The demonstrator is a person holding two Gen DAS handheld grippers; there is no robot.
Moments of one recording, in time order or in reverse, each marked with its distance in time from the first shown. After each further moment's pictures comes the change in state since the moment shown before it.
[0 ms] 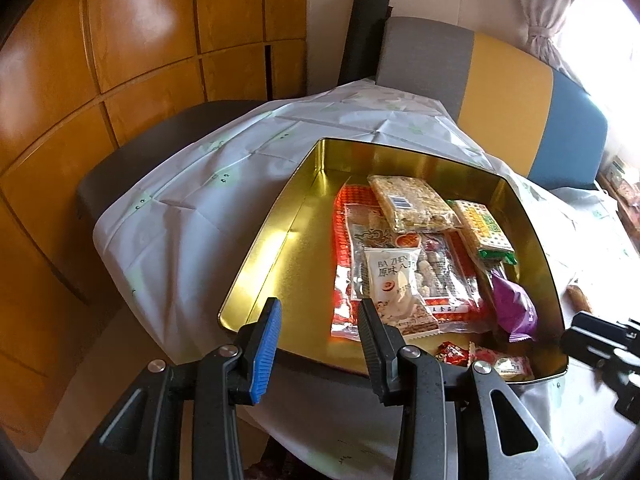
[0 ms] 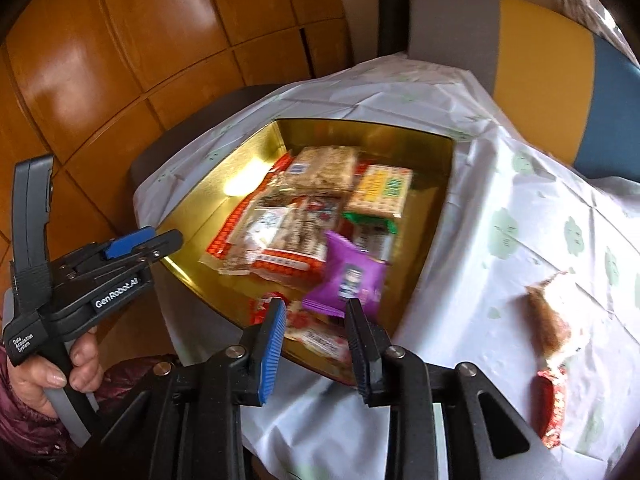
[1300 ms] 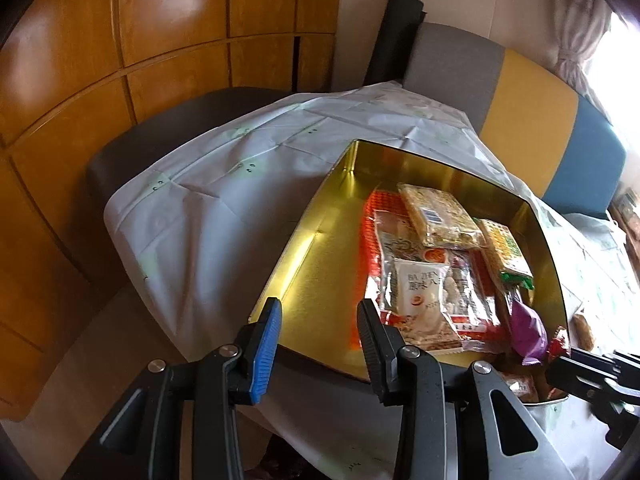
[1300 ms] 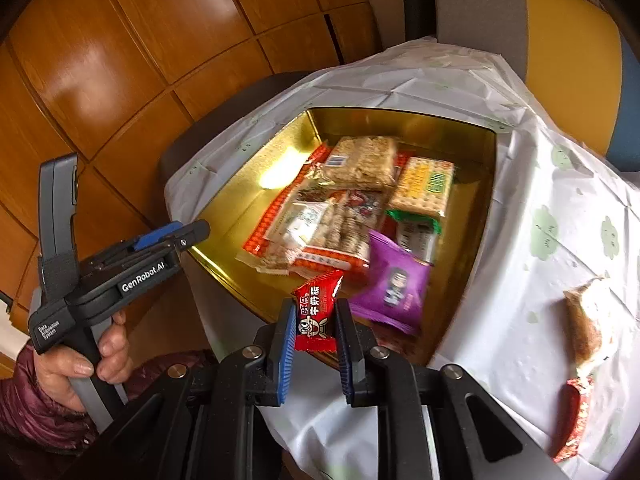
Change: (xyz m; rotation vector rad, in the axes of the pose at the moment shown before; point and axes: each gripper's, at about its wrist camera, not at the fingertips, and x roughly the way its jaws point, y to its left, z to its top) left arm 0.006 0.025 0.006 -0.116 0.022 0.026; right arm 0.015 0.015 0.015 0.000 0.062 0.140
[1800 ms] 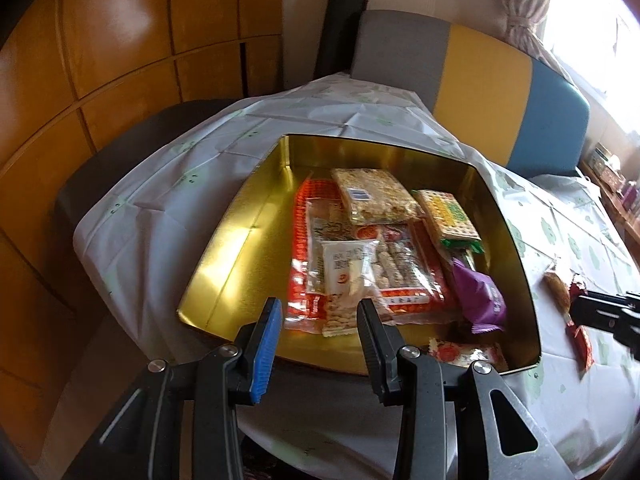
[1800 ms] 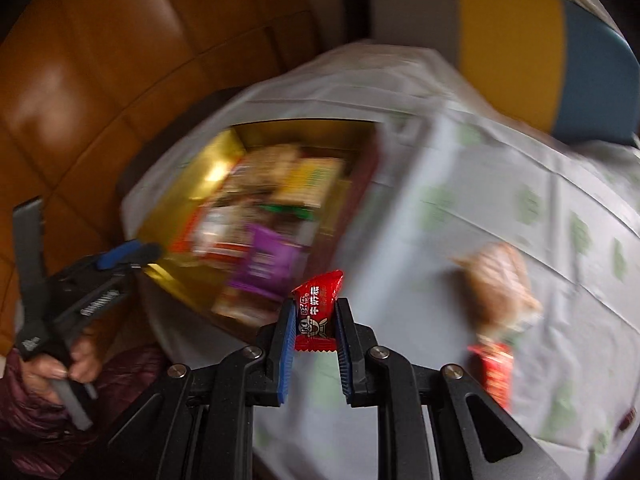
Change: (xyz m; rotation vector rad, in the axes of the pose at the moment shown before) left arm -0.012 -0.047 -0.012 0.139 0.007 -0.078; right arm -0.052 -0.060 -0.013 0.070 -0.022 -0.116
